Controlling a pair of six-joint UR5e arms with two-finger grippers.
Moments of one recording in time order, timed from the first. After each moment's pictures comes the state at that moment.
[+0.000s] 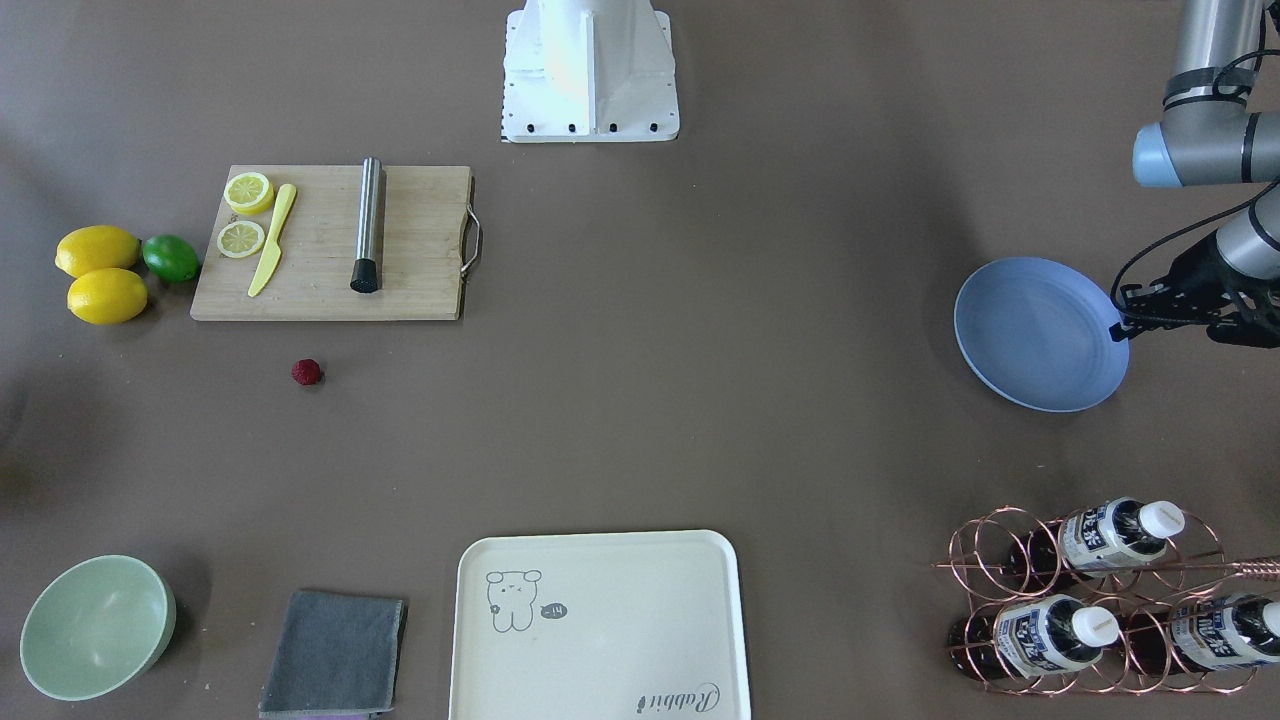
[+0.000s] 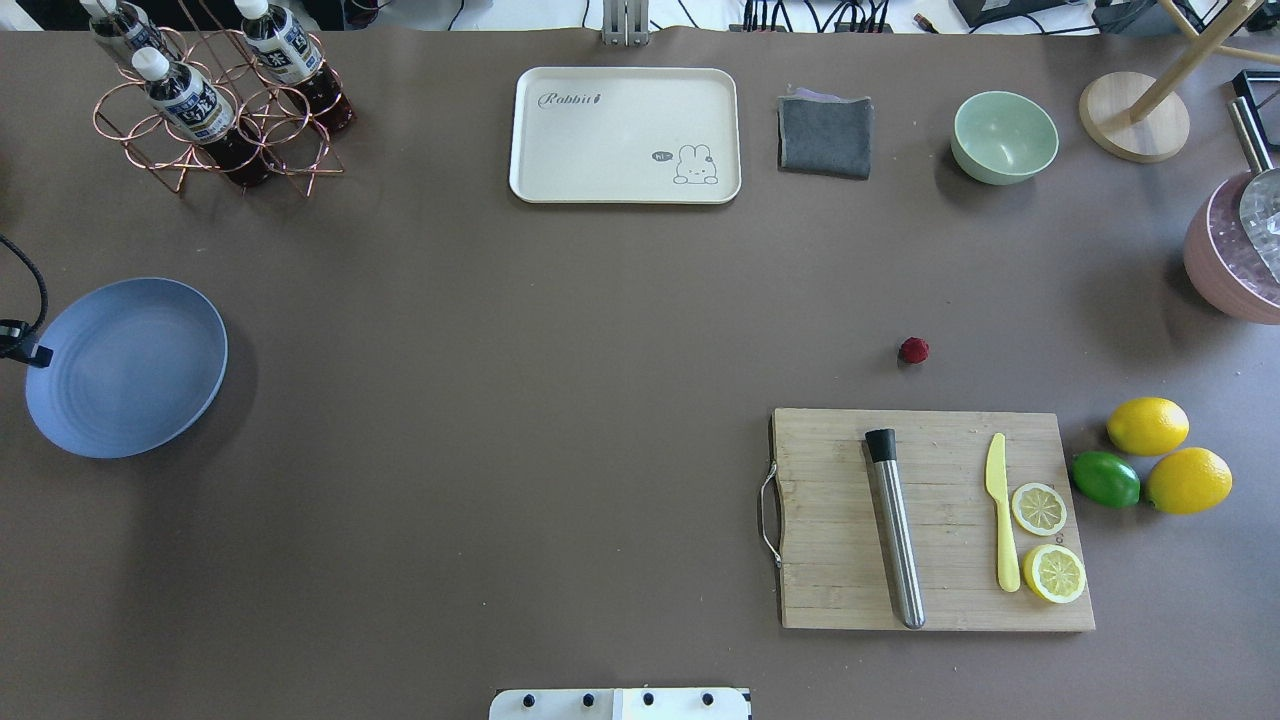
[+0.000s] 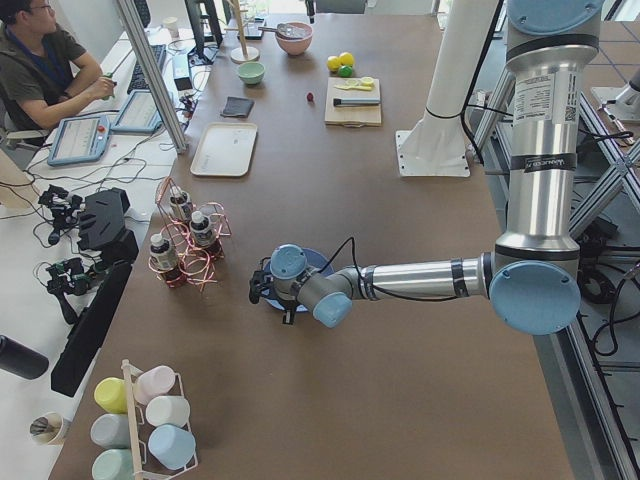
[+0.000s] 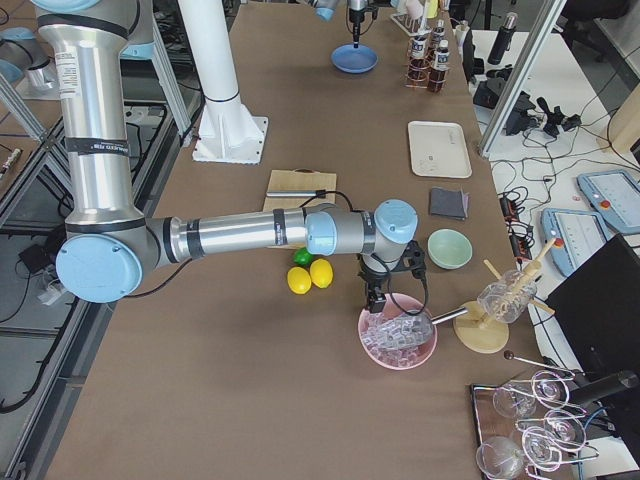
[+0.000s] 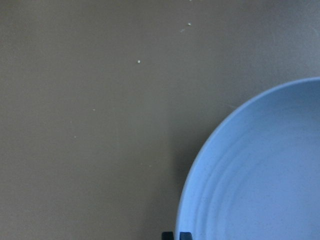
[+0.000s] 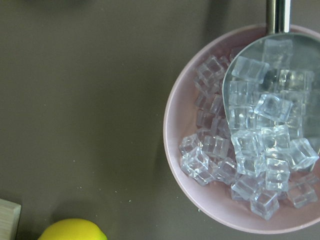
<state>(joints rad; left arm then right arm) -1.14 -1.56 -1.41 -2.34 -2.38 -0.64 1.42 -1.50 1.67 -1.66 2.38 -0.05</state>
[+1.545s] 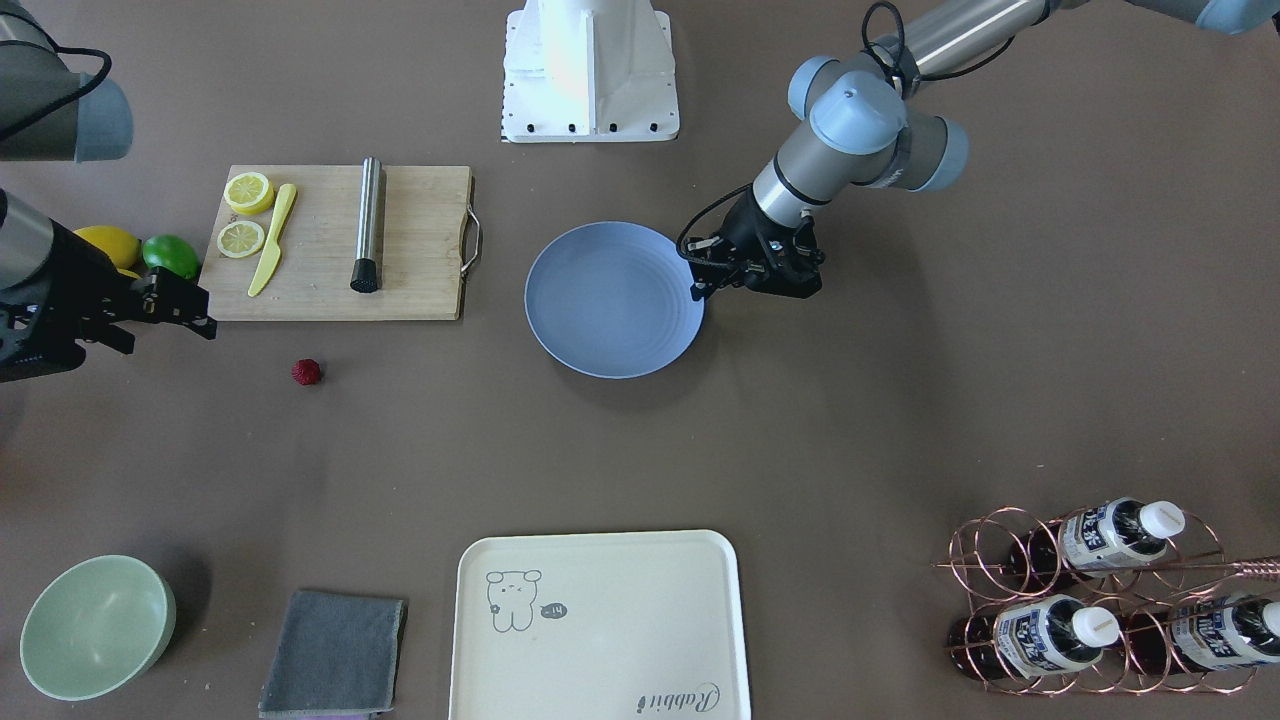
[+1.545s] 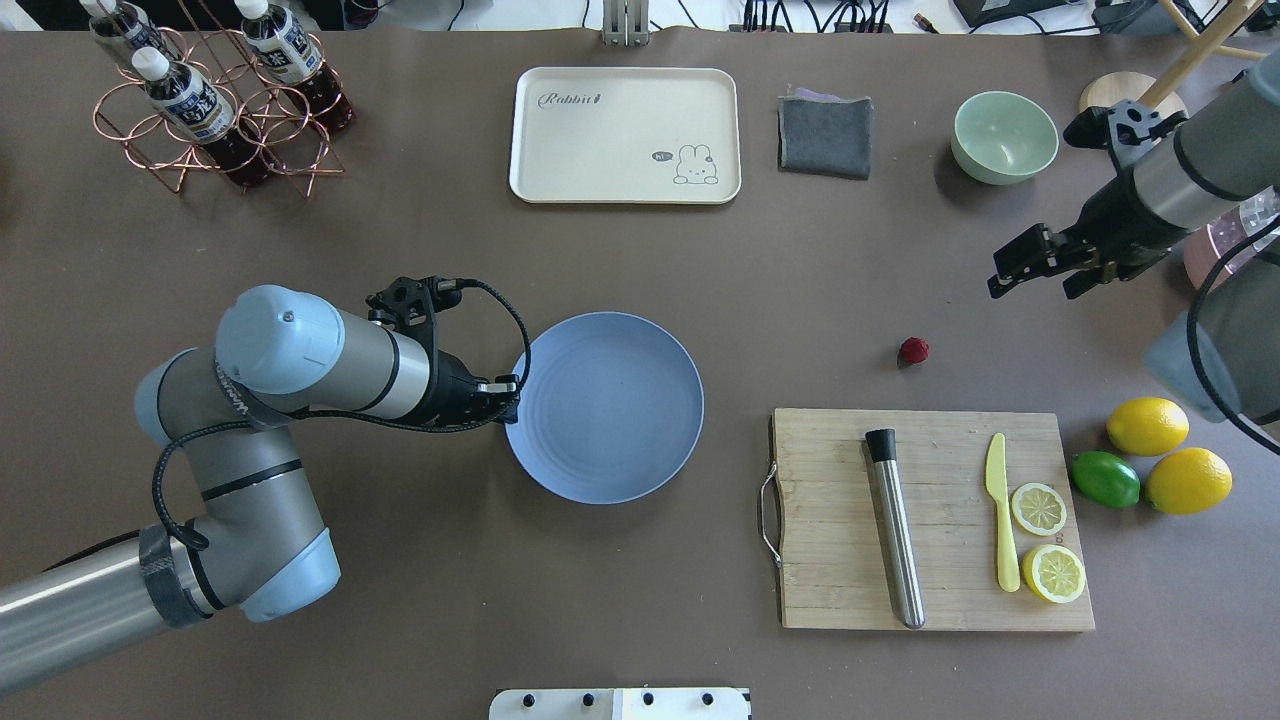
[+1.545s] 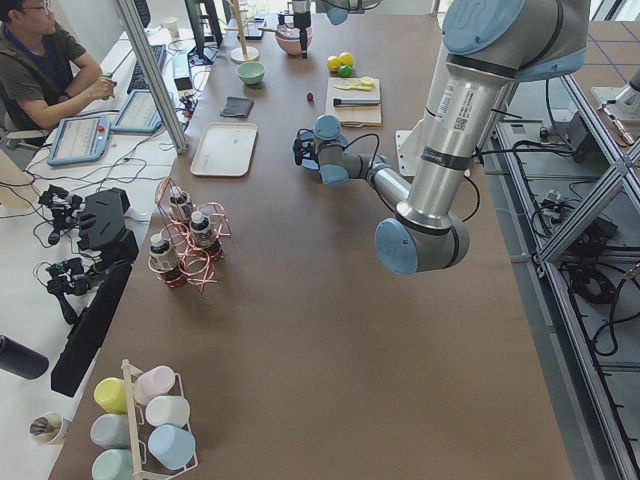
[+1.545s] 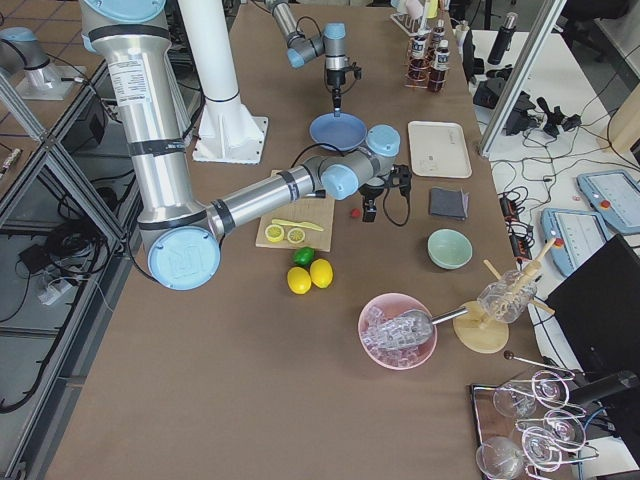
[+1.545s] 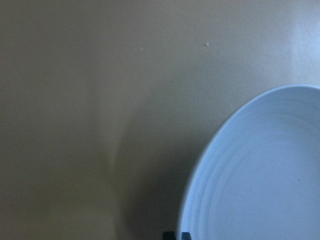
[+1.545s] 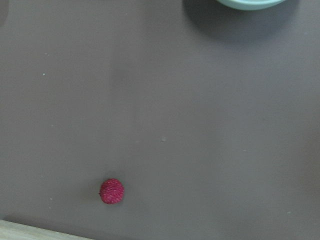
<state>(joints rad) -0.50 -2.00 -1.63 -2.25 -1.93 -1.45 0.99 -1.38 1.77 -1.34 2.33 0.77</state>
